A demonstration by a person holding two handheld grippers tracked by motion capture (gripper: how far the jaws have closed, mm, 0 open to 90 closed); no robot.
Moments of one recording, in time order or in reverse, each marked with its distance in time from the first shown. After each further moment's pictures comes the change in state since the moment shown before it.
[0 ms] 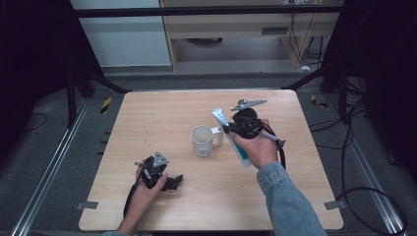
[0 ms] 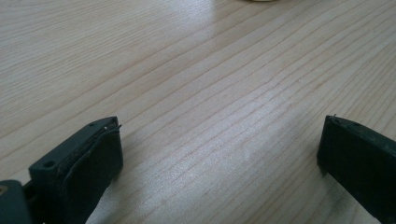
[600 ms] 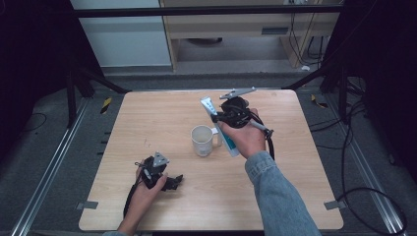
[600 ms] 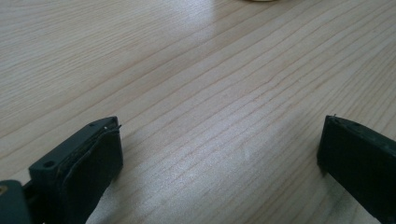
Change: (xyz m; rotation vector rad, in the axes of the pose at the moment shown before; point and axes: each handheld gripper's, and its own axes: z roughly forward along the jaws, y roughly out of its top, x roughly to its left) left arm 0.000 0.000 0.000 0.000 0.000 0.000; right arm 0.013 0.035 0.009 -0.065 0.026 -0.008
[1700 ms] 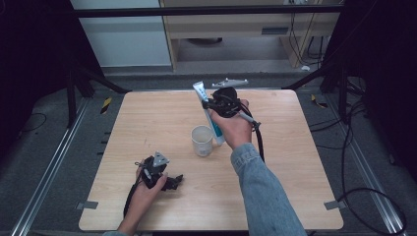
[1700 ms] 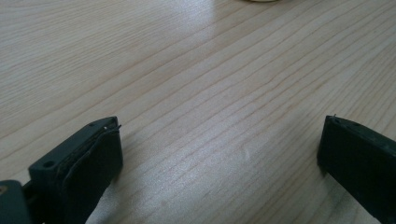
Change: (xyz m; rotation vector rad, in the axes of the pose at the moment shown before) left arm 0.000 0.000 0.000 0.003 -0.002 0.001; right arm 0.003 0.025 0.023 -0.129 -0.018 0.036
